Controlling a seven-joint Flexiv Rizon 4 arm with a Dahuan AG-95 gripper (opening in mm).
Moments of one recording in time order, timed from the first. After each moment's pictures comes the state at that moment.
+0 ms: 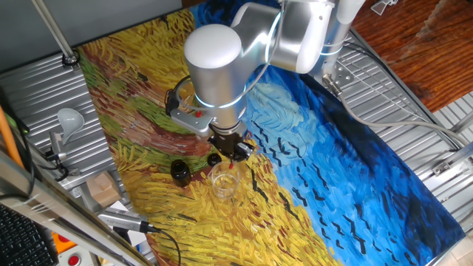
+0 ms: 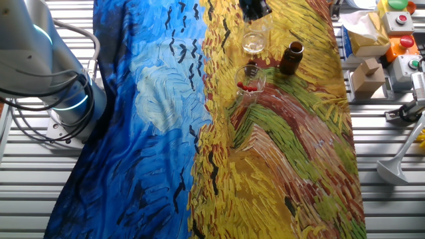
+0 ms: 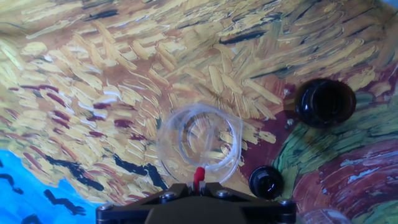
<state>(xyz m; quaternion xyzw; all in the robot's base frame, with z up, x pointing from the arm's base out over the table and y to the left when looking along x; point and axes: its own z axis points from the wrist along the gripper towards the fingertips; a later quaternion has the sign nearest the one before) 0.453 0.232 0.144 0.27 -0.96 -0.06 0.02</state>
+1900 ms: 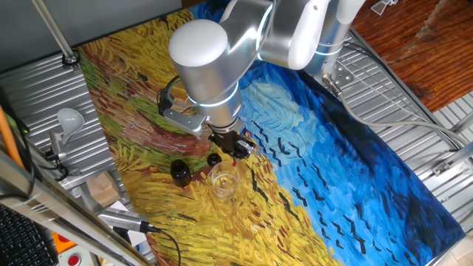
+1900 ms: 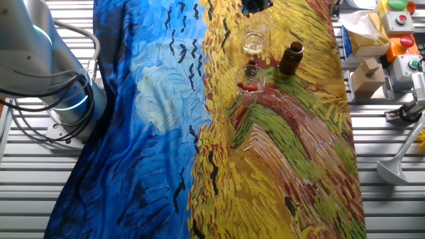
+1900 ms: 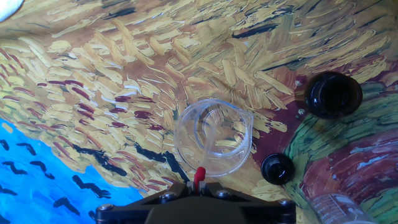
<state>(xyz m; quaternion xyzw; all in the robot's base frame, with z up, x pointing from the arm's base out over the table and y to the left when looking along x) 0.449 0.236 0.159 0.26 -0.96 -0.08 0.05</state>
